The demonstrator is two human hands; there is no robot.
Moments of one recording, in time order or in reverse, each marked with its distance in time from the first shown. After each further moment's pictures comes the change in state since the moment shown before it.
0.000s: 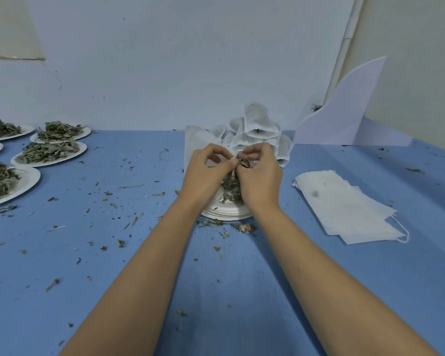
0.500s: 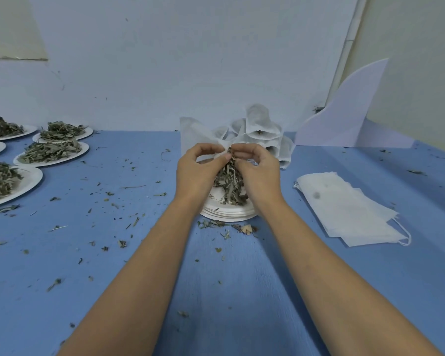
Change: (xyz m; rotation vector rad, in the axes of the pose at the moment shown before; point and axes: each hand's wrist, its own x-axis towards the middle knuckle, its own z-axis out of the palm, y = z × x) left_hand 0.007 -0.006 -0.005 -0.156 0.181 -0.004; right_hand 0.005 -0.005 -0.003 0.244 -0.168 0.103
